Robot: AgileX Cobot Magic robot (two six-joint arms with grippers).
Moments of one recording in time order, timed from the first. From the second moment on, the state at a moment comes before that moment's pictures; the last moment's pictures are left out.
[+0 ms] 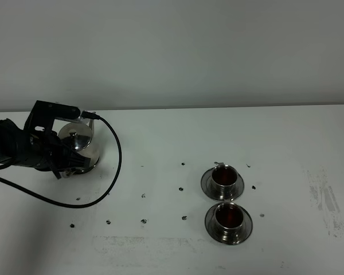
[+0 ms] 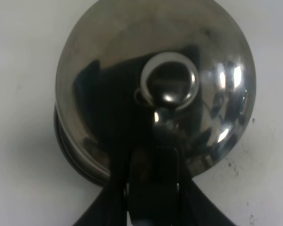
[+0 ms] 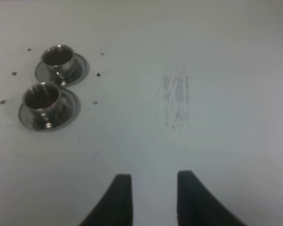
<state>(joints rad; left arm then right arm) -0.09 1.97 -1.17 -0.34 0.14 0.51 -0.01 -0.01 -0.52 0.16 1.11 -0.13</state>
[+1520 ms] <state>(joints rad) -0.09 1.70 -1.17 -0.34 0.31 0.51 -0.01 -0.01 -0.52 0.16 1.11 -0.13</state>
